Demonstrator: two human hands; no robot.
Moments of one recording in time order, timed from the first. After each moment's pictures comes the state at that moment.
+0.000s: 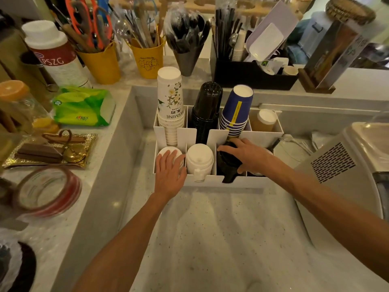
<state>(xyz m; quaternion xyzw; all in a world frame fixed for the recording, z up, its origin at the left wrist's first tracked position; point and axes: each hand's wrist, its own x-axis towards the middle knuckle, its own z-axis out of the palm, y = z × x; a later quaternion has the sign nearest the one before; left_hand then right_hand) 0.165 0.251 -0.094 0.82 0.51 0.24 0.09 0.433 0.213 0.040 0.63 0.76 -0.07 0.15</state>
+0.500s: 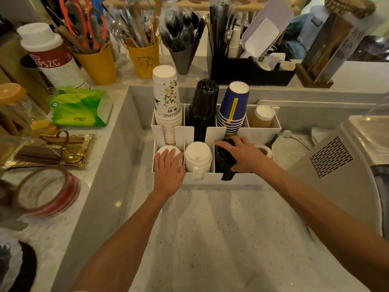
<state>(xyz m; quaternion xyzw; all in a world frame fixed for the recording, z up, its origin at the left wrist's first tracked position) 0.165 0.250 -0.091 0.82 0.52 0.23 0.08 0.425 0.208 0.029 0.68 0.72 -0.10 0.11</state>
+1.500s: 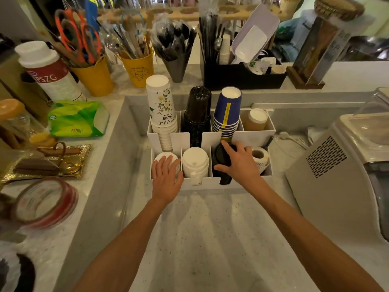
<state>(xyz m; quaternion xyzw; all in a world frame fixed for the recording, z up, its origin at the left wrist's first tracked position) 0.166 0.248 -0.088 0.82 0.52 0.22 0.08 0.407 0.187 0.006 0.79 0.60 -0.07 -0.08</state>
